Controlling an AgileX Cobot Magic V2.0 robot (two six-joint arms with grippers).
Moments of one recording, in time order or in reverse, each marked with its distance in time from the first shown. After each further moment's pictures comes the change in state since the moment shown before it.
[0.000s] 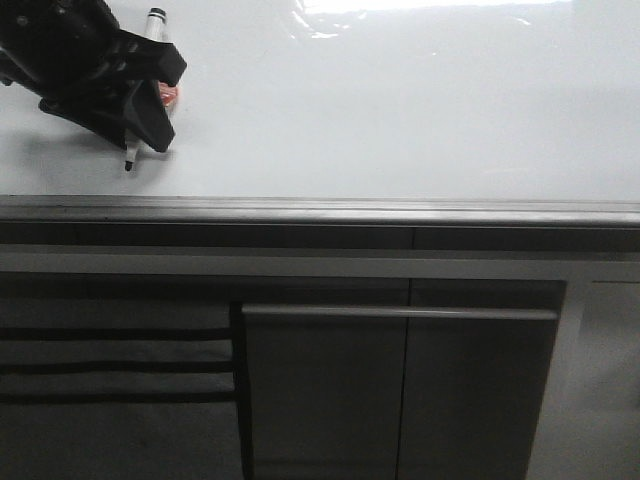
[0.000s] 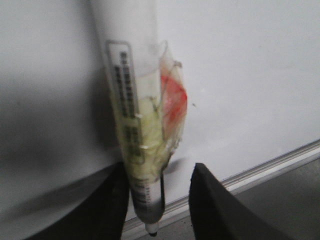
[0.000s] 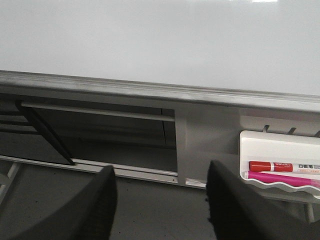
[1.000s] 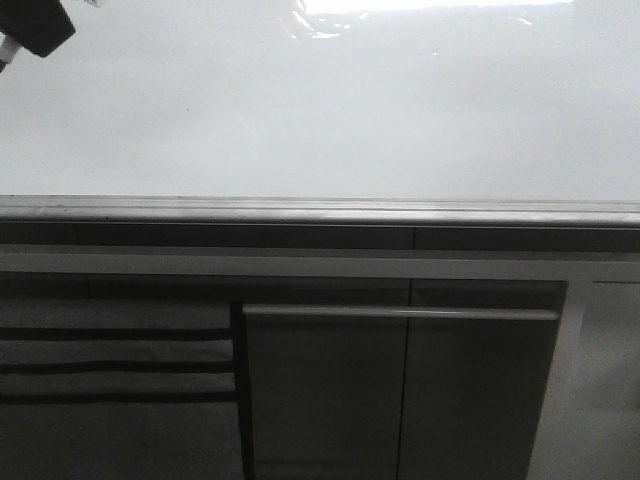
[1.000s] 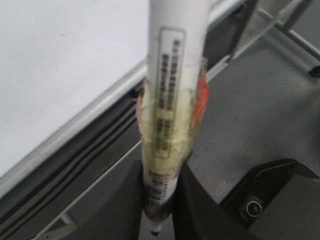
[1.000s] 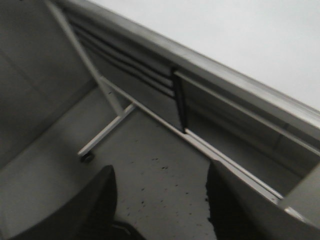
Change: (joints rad) left arm -0.182 -0.480 0.096 0.078 0.424 0.163; right arm 0.031 0.183 -0.196 0.585 0.343 -0.676
